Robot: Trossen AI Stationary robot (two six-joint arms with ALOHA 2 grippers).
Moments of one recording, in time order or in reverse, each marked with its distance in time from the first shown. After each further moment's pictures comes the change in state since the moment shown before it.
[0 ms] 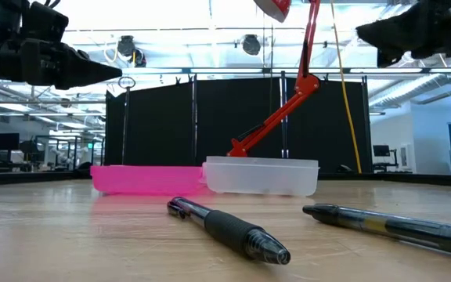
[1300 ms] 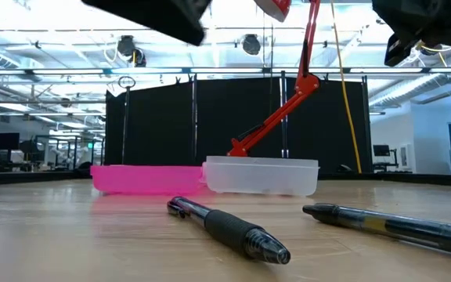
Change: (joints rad) left arm -0.428 1.192 1.185 -0.807 0.106 -0.082; right arm 0.000 -0.134 -0.101 0.247 -0.058 0.128
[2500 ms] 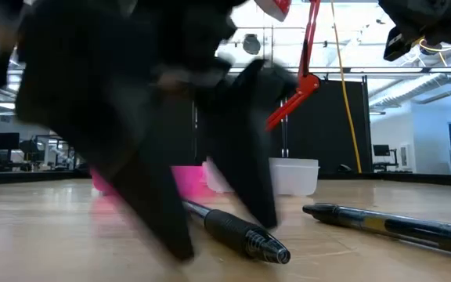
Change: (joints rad) left arm -0.012 0.436 0.312 -0.075 0.216 -0.009; right arm 0.000 0.002 0.000 -0.013 -0.080 -0.069
